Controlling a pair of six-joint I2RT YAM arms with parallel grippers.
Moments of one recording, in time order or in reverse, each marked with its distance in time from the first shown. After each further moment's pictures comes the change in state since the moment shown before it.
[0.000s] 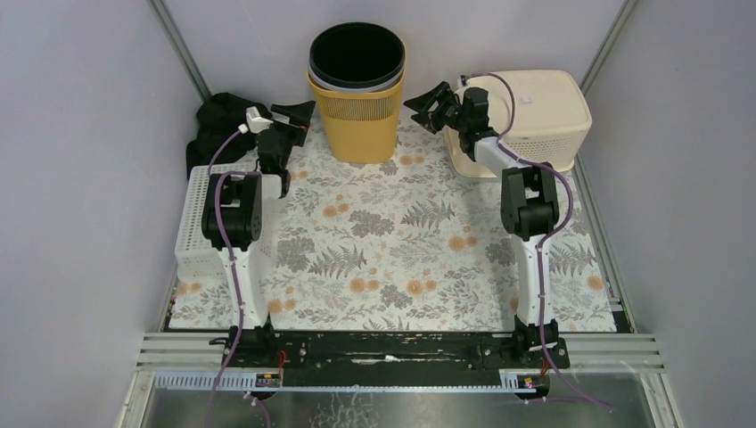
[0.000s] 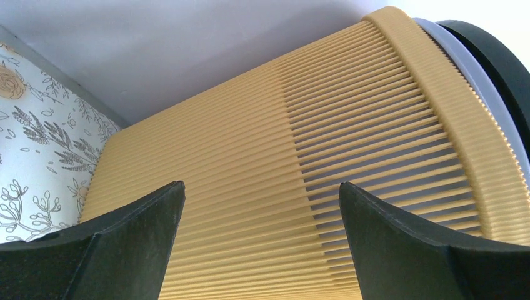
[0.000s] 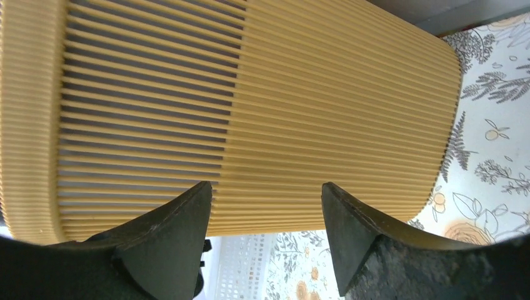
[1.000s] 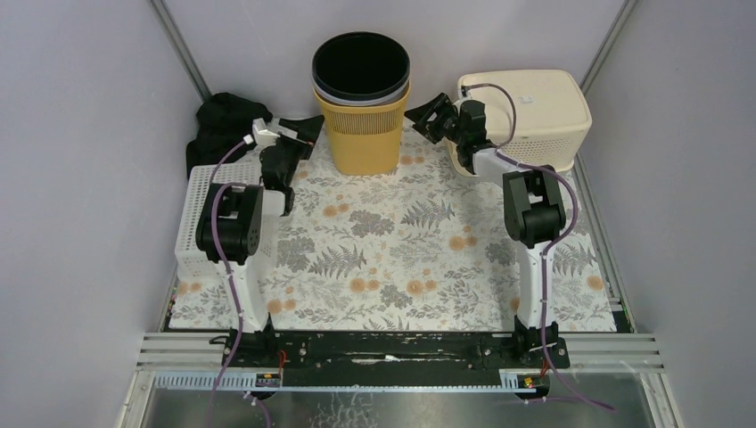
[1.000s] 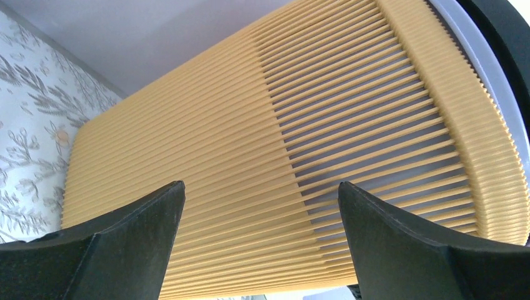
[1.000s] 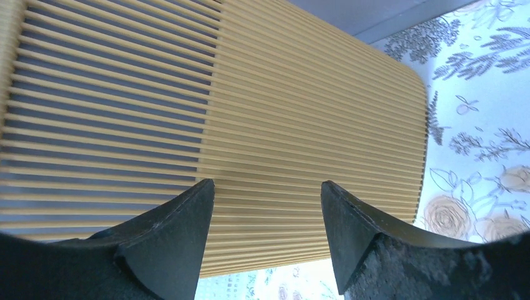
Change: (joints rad) left arm -0.068 -0.126 -0.225 0.129 0.019 0.050; right arm 0.047 -0.095 -0.203 0.108 0.107 -0.040
